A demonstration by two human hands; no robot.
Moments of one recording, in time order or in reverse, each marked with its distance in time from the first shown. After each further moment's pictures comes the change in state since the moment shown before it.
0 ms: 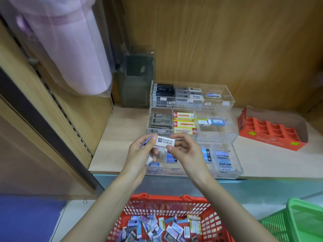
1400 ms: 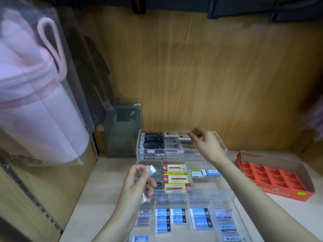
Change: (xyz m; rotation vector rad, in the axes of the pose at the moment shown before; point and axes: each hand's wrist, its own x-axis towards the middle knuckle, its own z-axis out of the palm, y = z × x) left_hand 0.060 0.030 0.032 0.101 -0.068 0.107; right_hand 0.177 -0.047 -0.100 -0.671 0.221 -0.244
